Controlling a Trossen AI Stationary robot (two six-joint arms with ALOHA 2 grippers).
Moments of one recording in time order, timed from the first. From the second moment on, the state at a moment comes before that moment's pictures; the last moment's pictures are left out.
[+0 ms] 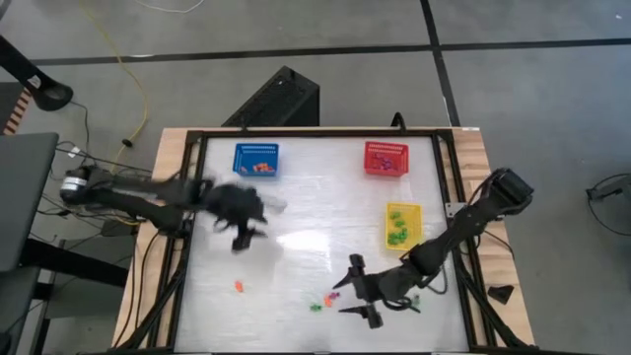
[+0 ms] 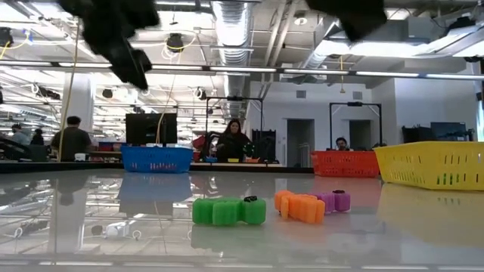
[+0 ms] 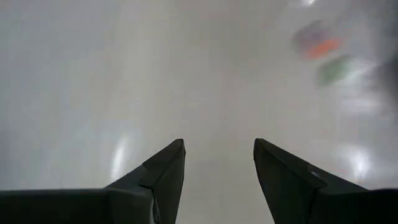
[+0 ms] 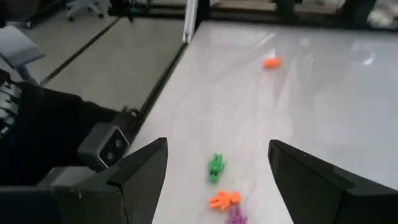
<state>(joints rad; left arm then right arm) -0.01 1.07 0.80 -0.52 0.10 -0.16 0.63 1.58 0.88 0.31 0.35 0.19</state>
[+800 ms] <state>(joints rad) -0.51 0.91 0.33 0.46 -0.35 -0.07 0.58 1.99 0.88 0.40 0.33 0.43</state>
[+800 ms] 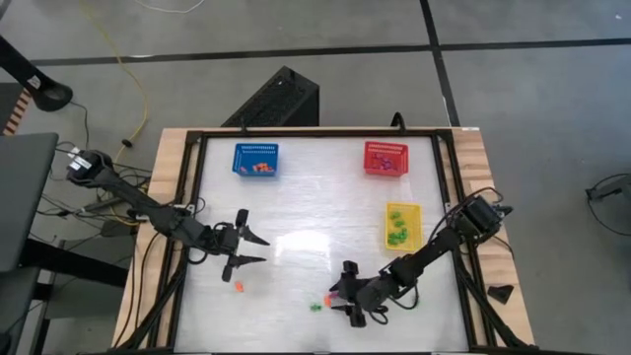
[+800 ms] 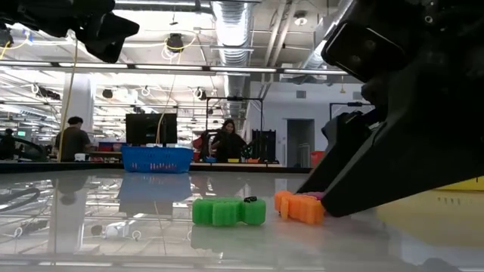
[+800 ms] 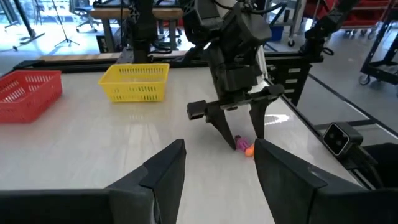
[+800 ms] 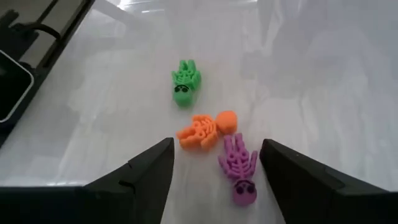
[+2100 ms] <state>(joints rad) -0.50 0.91 0.33 0.41 -0.38 -0.04 0.25 1.37 0.88 -0.33 0.45 0.15</state>
